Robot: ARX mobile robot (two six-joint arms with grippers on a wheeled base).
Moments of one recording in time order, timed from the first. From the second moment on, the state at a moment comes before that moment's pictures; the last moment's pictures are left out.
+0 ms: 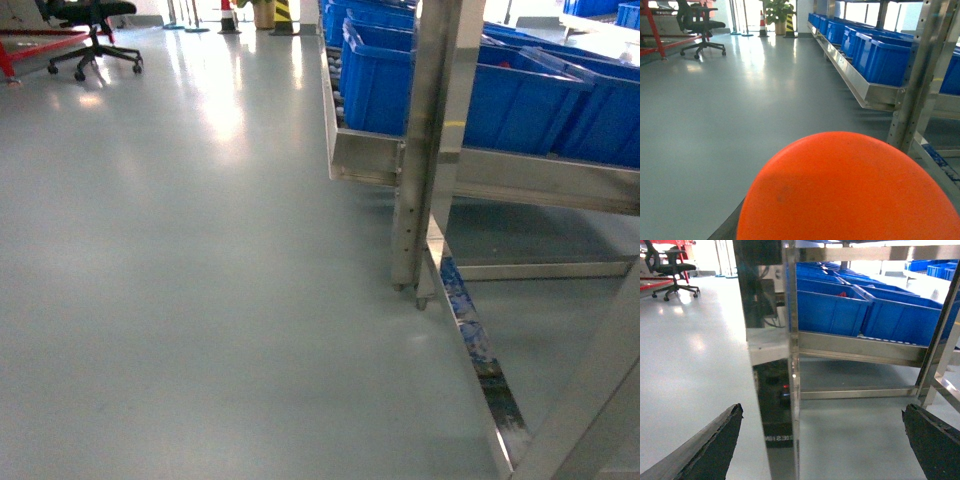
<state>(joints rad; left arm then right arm) 0.00 0.01 0.01 -0.01 0.00 -0.01 0.00 0.01 0.01 0.00 0.00 0.00</state>
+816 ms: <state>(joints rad) 0.00 0.01 0.01 -0.01 0.00 -0.01 0.00 0.01 0.01 0.00 0.00 0.00</state>
